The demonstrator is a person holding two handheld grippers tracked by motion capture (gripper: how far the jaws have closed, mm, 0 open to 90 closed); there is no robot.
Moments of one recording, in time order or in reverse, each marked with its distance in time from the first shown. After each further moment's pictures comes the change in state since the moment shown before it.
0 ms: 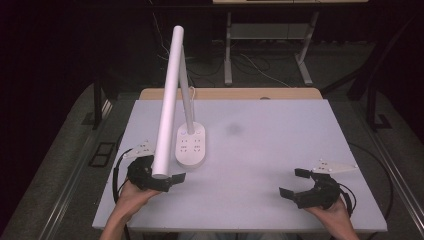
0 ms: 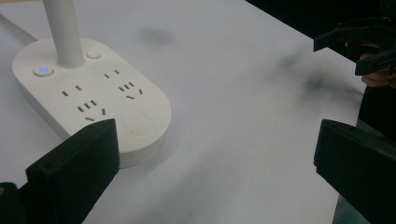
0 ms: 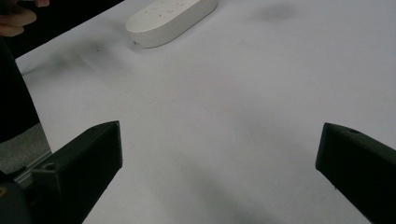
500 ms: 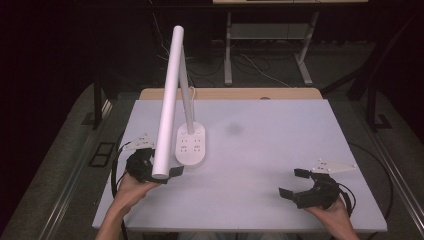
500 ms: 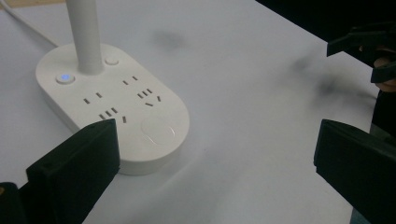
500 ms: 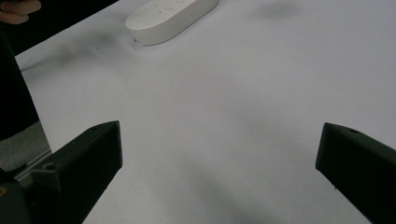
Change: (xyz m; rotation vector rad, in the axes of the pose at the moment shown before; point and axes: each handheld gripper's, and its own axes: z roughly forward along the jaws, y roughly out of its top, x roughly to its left) left arm 0.014 0.011 0.001 0.010 0.021 -0.008; right arm 0.000 0.000 0.001 0.011 0.001 0.005
